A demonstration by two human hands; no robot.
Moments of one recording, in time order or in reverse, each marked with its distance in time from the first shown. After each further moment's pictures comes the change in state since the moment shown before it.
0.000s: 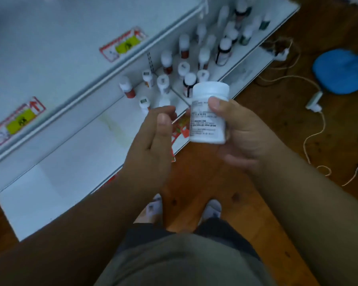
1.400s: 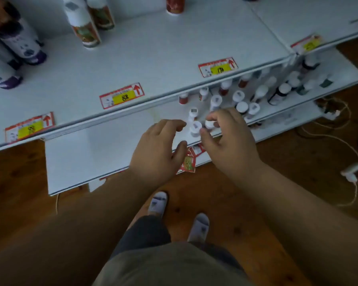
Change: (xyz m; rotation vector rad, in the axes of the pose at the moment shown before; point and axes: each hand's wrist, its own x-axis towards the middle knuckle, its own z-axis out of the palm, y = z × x) left_hand -0.024 -0.035 -0.086 0.709 0.271 0.116; right_hand 0.047 0.051 0.063 -1.592 -0.045 -0.679
